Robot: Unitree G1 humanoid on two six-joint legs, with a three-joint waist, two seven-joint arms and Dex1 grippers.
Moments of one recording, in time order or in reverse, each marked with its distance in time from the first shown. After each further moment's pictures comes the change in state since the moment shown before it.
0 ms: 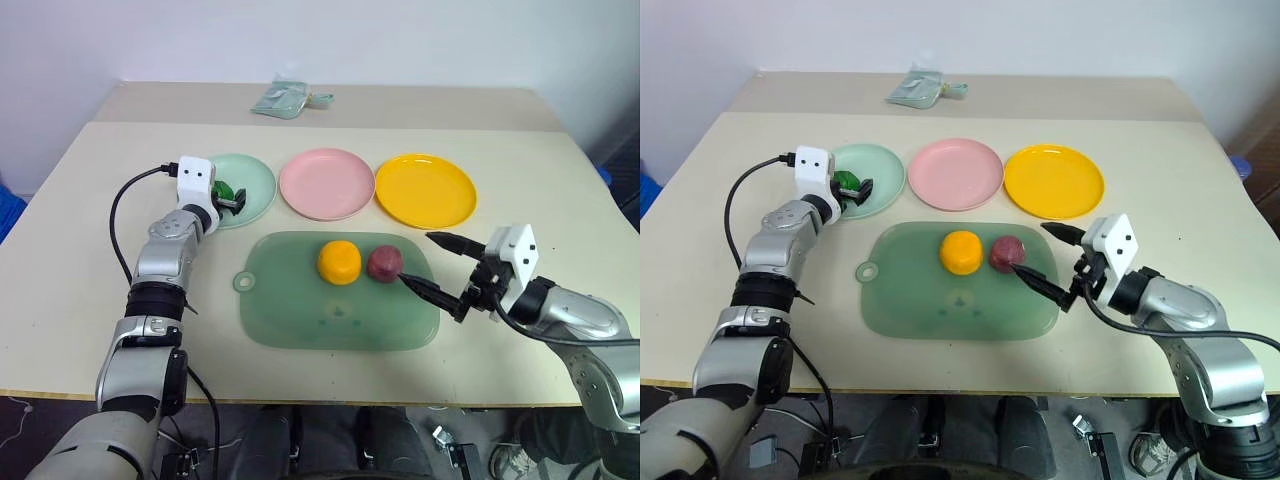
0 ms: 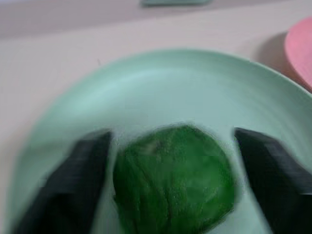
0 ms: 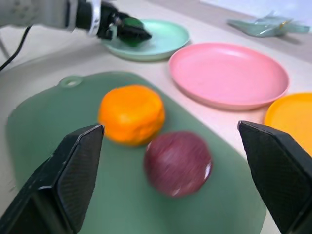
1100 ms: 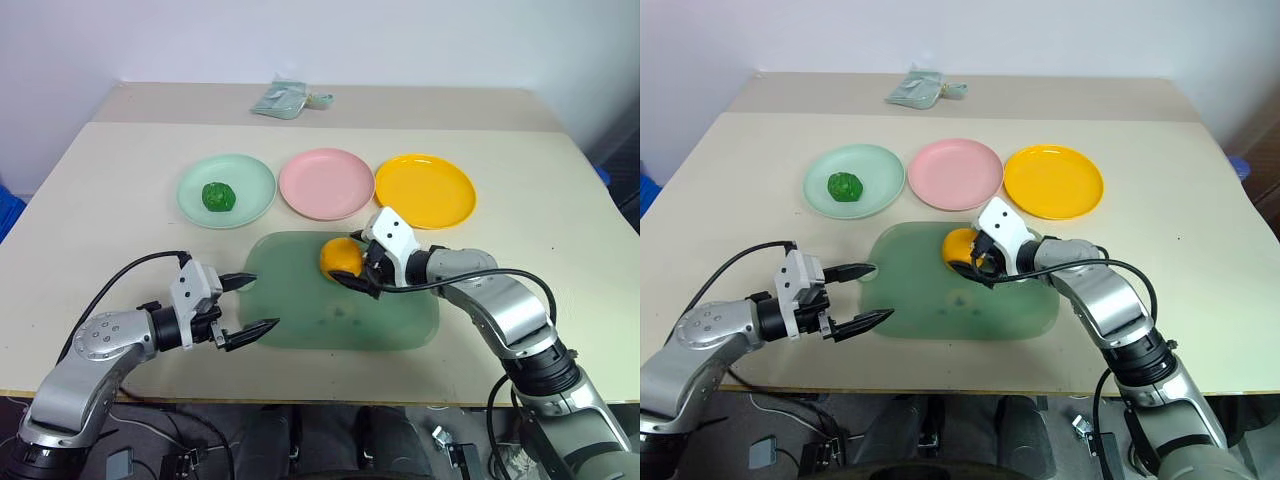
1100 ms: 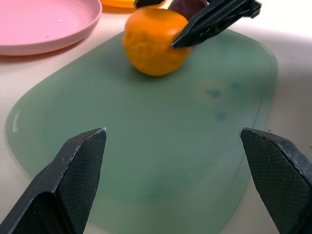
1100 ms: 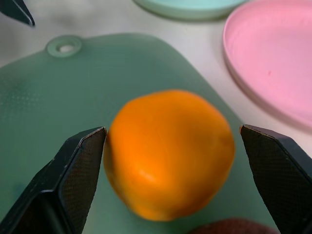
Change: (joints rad) left arm 0.825 0.327 -0.023 -1.058 -0.358 0.120 -0.628; right arm -0.432 0.148 0.467 0.176 -0.294 0.310 -0.106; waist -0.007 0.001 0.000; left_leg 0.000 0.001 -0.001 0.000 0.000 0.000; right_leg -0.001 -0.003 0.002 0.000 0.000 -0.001
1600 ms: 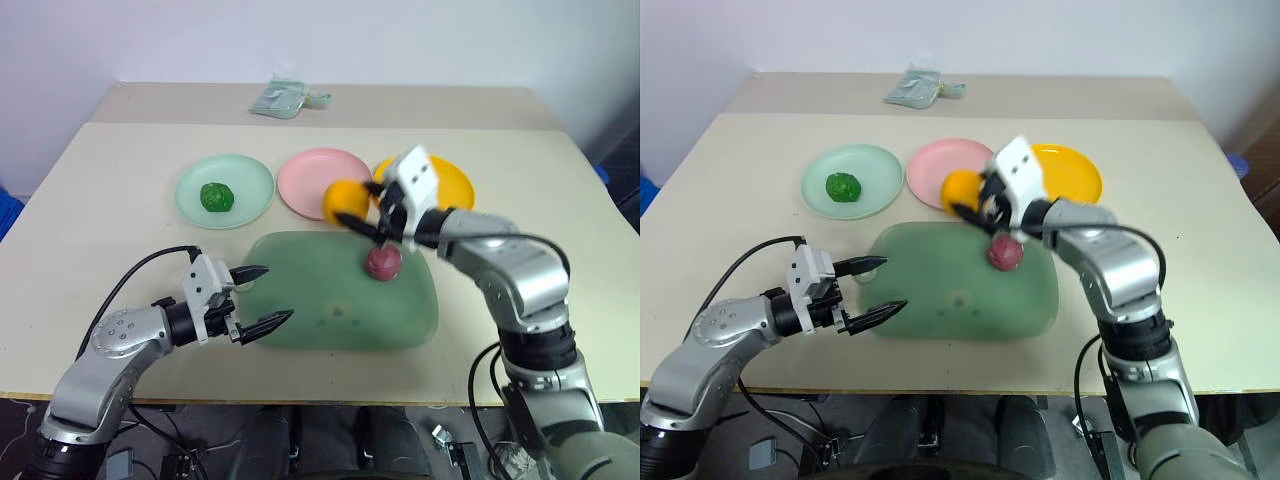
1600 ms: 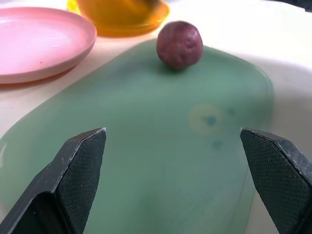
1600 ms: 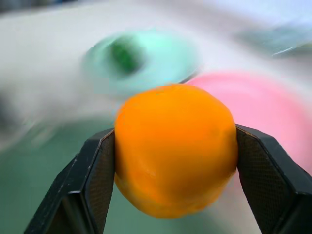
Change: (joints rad) left arm -0.052 -0.081 -0.036 -0.011 0.003 -0.004 0.053; right arm -0.191 0.106 -0.257 0.054 0.036 0.076 -0.184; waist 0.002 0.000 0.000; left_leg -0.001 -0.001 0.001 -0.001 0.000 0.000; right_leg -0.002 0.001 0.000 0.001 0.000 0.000
